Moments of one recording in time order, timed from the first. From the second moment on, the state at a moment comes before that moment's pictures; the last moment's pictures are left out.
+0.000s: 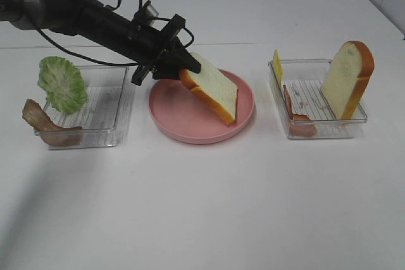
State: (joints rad) left arm -0.24 2.49 -1.95 -1.14 1.04 0.37; right arm -0.02 -0.01 -0.51 0.16 1.08 -0.12
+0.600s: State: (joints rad) left arm -0.28 2.45 -1.95 -0.88 0.99 0.31; right arm -0.02 -0.01 -0.51 0.16 1.08 -0.12
